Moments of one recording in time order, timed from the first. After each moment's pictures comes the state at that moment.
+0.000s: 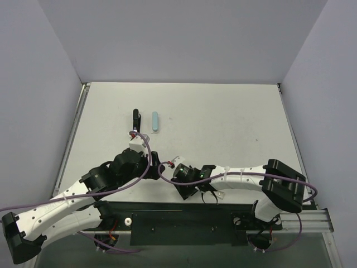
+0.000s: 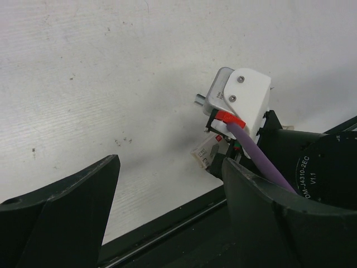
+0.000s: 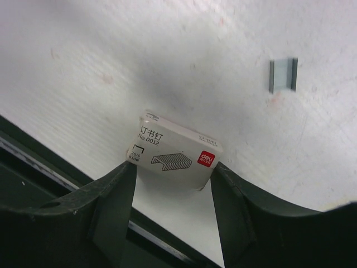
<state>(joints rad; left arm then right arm) -0.94 0.78 0.70 -0.50 -0.23 -0.64 1.17 1.53 0.76 -0.37 0.17 0.44</state>
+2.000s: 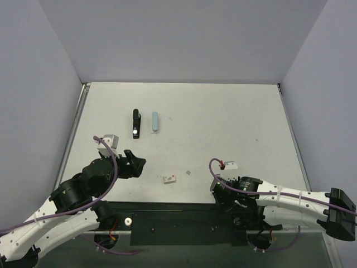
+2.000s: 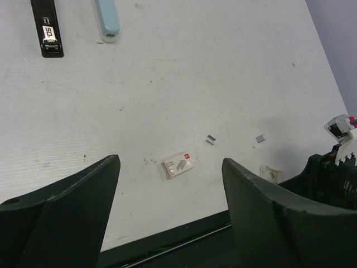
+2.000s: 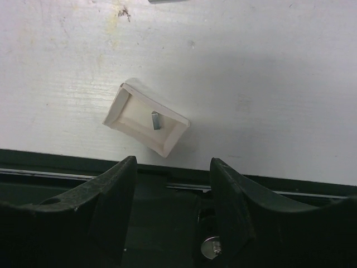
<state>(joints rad) -0.94 0.48 0.77 -0.68 -0.47 -0.67 1.17 0.92 0.47 -0.86 0.43 1.02</state>
